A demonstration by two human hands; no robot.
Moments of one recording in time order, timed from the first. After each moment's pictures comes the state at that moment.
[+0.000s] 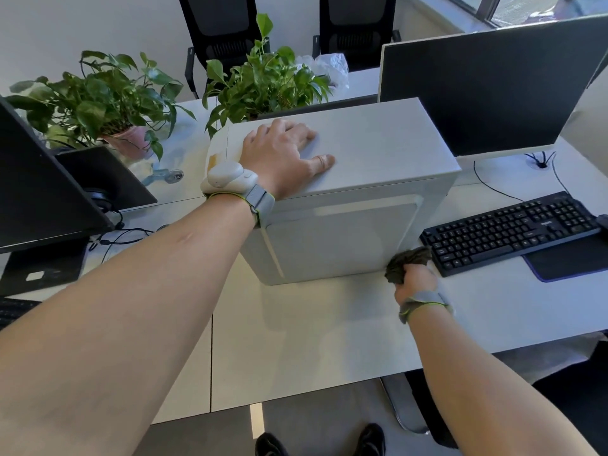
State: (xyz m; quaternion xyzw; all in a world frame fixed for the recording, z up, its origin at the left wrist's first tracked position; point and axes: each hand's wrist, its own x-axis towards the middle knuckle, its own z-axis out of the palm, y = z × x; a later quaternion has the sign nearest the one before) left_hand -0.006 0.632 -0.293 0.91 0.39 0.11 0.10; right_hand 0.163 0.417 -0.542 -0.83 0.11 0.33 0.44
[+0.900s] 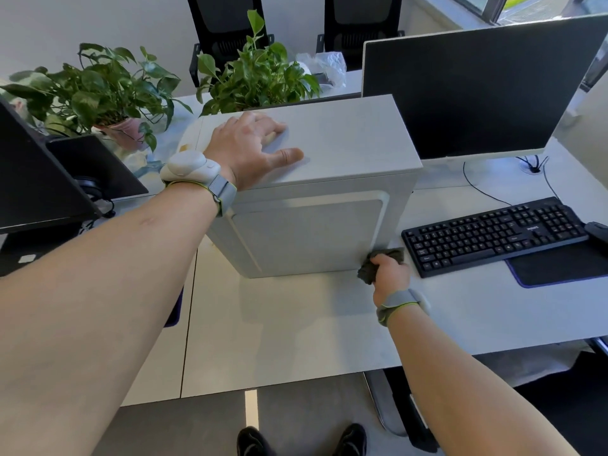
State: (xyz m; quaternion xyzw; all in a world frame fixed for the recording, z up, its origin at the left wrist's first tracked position) left_hand -0.006 0.628 -0.289 0.91 0.38 0.09 0.10; right_hand 0.163 0.405 -0.518 -0.65 0.17 0.37 0.64
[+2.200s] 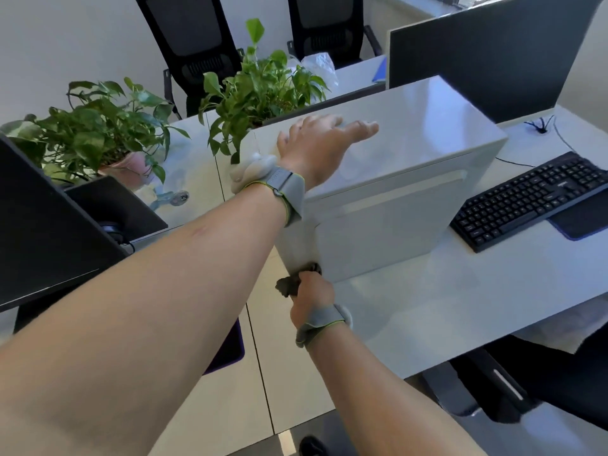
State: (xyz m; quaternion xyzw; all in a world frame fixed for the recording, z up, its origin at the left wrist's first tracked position) left_hand -0.018 0.640 -0.275 0.89 0.35 0.08 0.28; right_hand -0.104 0.556 -0.483 -0.53 0.26 0.47 0.66
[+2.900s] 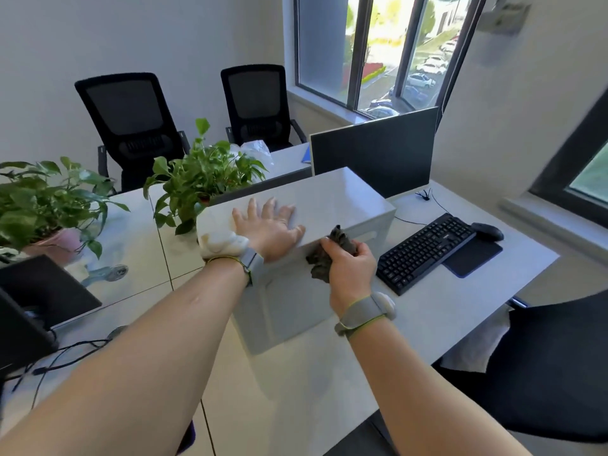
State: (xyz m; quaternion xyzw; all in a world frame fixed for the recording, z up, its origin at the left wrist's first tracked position) left_hand -0.022 0.641 -0.287 0.96 0.28 -0.06 0.07; right_hand 0.007 0.483 -0.323 -0.60 0.07 0.16 0.78
